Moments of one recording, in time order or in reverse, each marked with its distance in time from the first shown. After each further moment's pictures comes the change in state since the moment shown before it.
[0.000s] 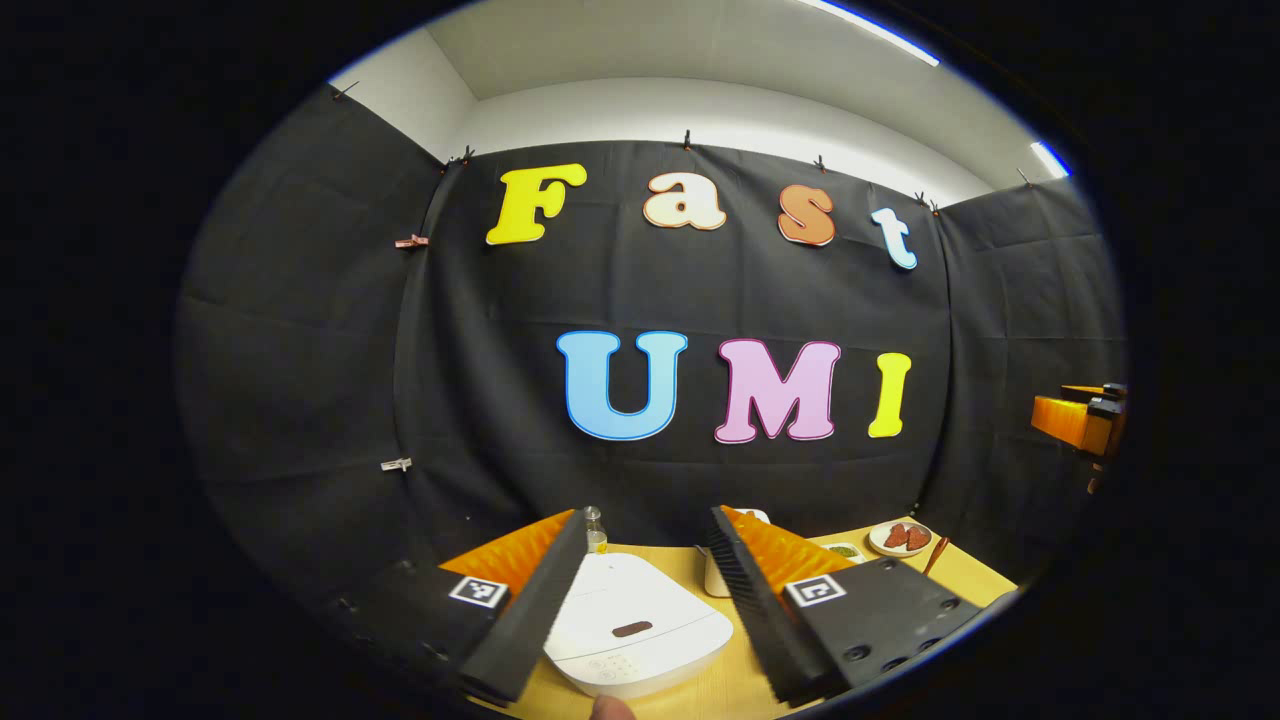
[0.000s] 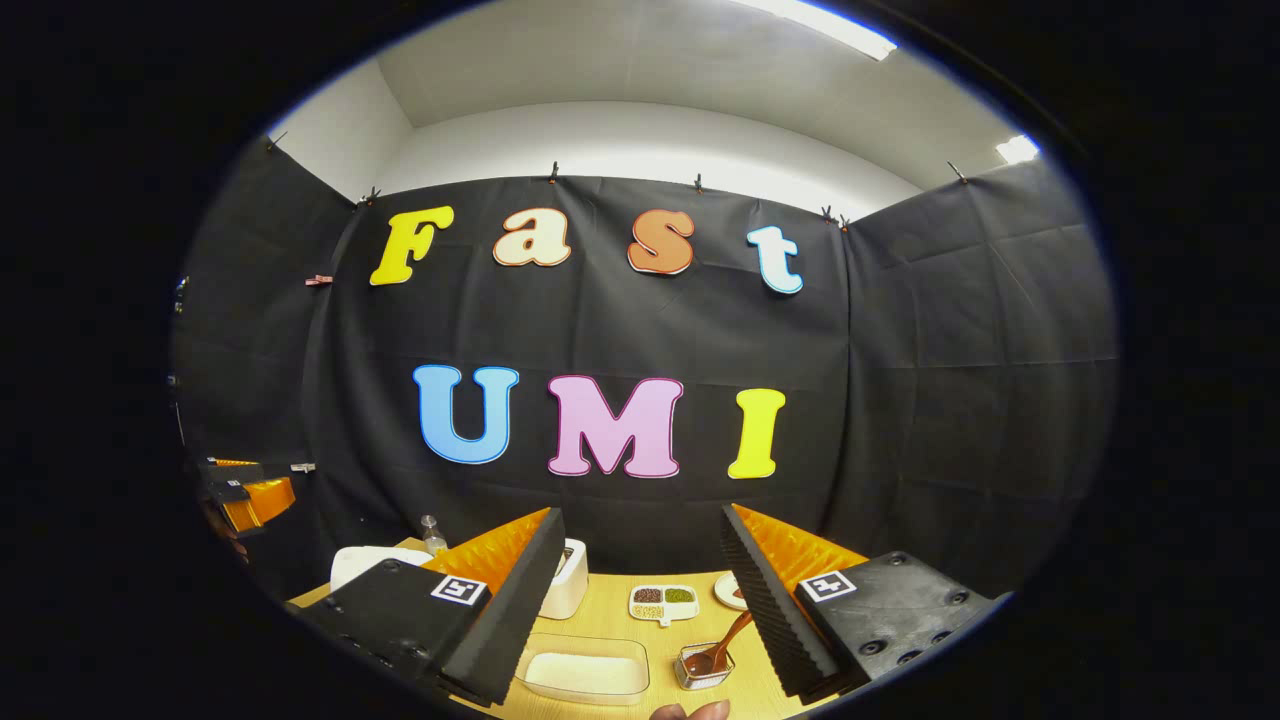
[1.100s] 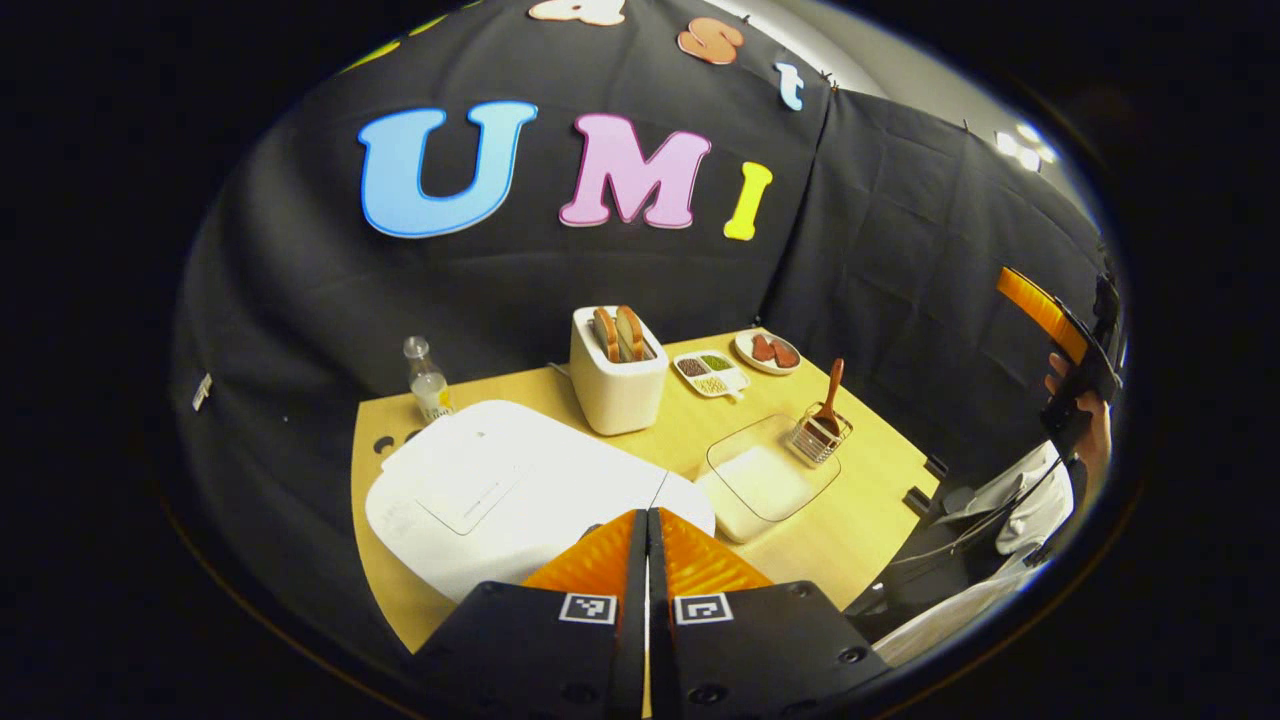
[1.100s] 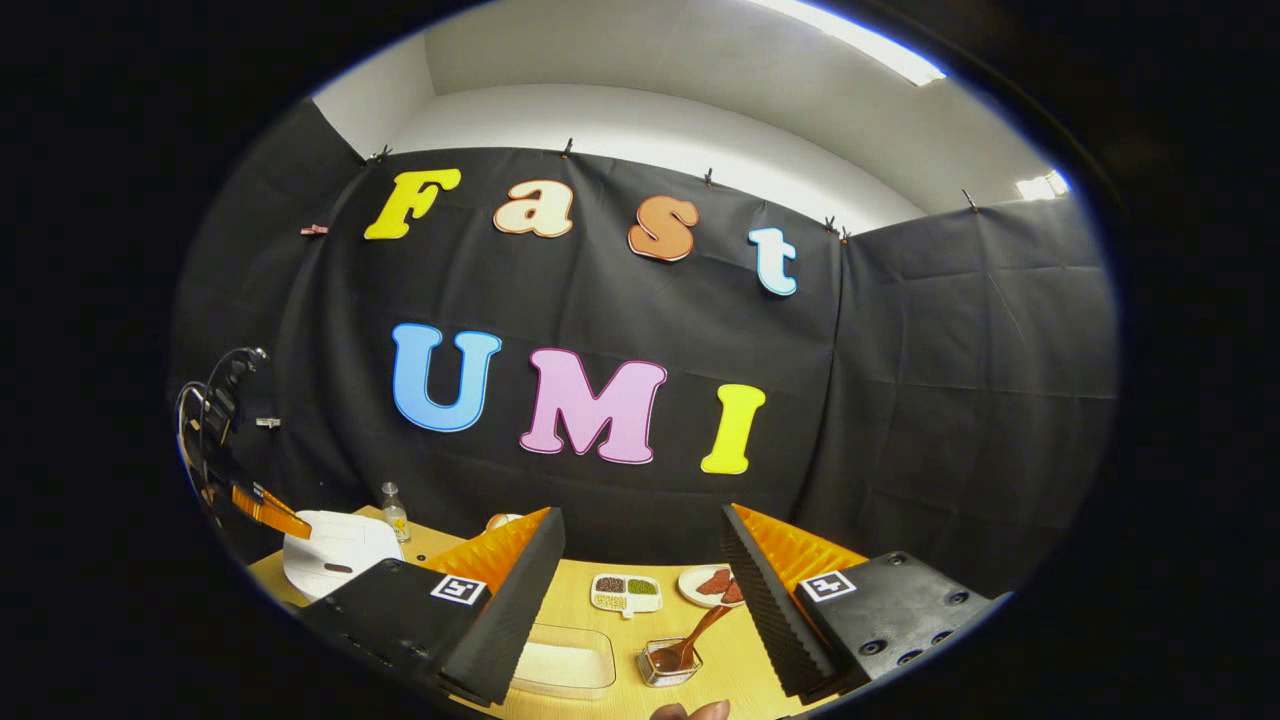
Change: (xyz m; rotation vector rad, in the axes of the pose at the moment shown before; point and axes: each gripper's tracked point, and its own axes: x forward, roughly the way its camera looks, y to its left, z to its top) left arm 0.092 -0.006 -0.180 0.038 0.680 -0.642; right arm 0.007 0.005 -0.035 -0.120 0.042 -0.077
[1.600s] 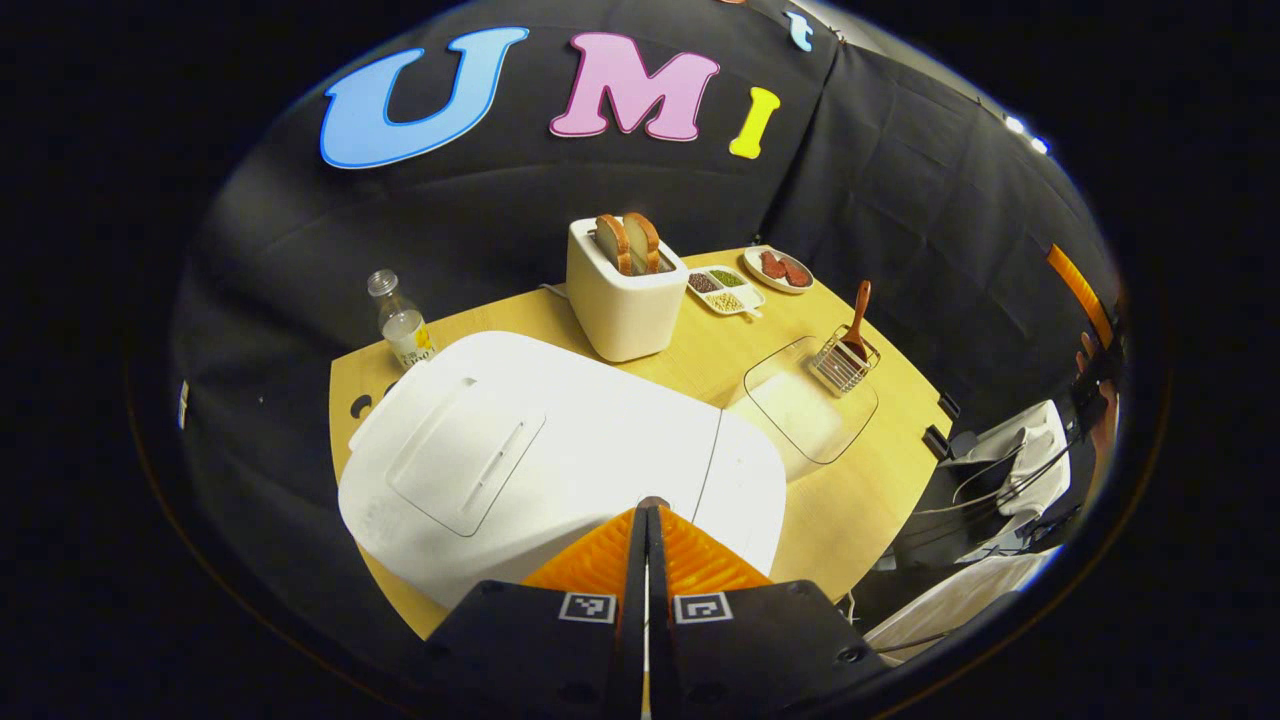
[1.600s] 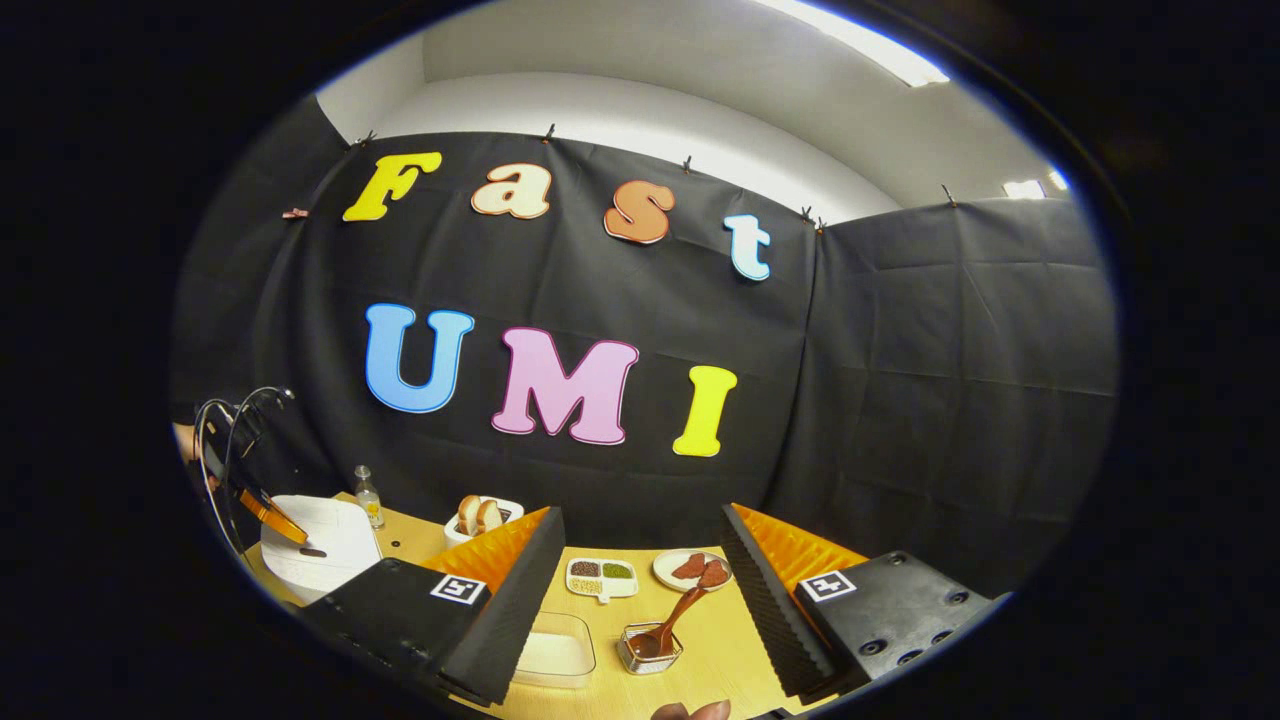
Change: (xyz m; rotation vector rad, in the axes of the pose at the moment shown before) left arm 0.050 0.041 -0.044 0.045 0.244 -0.018; right arm -0.010 -0.023 -0.025 -0.002 0.040 -0.095
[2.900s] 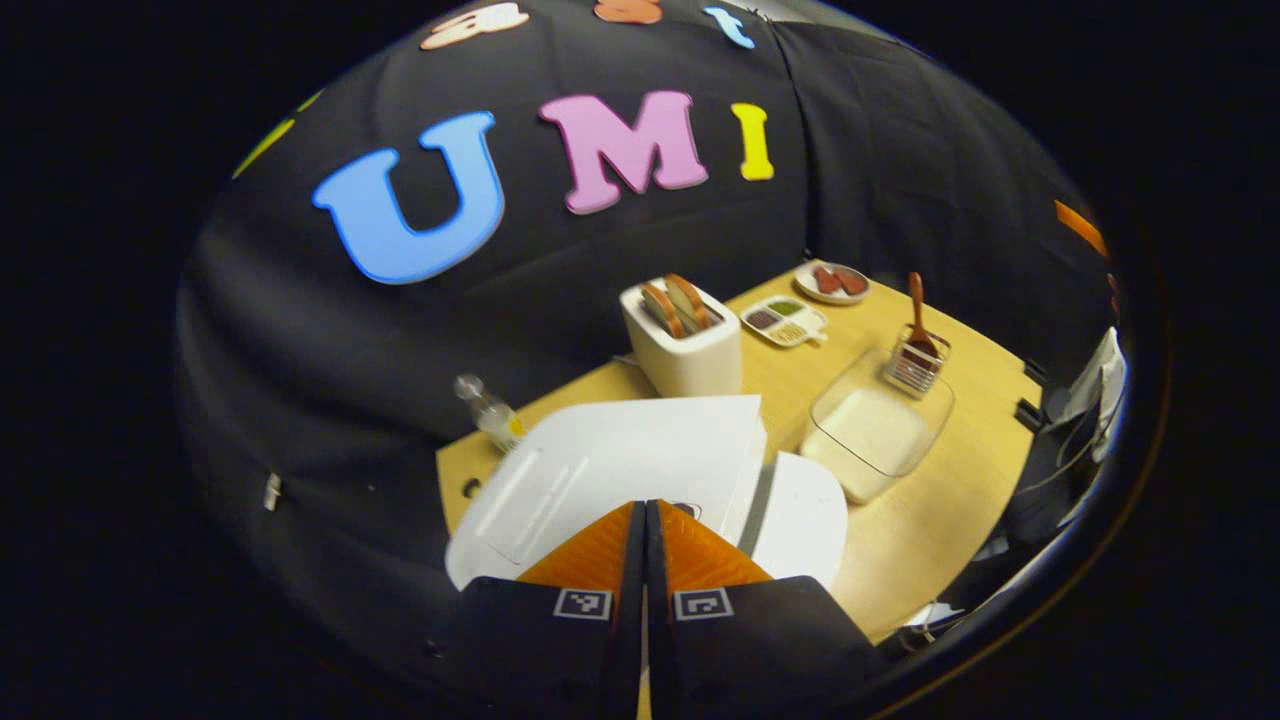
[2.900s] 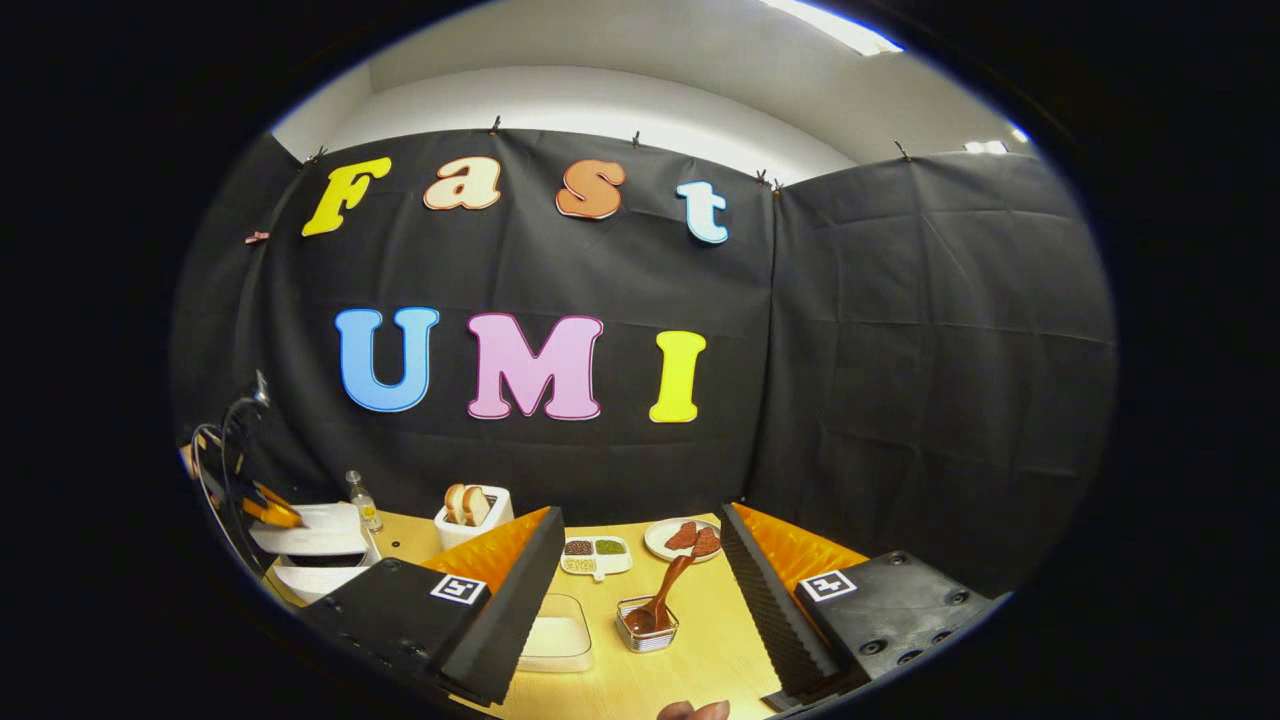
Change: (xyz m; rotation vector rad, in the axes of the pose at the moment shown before) left arm -0.057 0.021 0.073 0.230 -0.274 0.442; right arm -0.013 -0.037 -0.026 0.105 0.074 -0.055
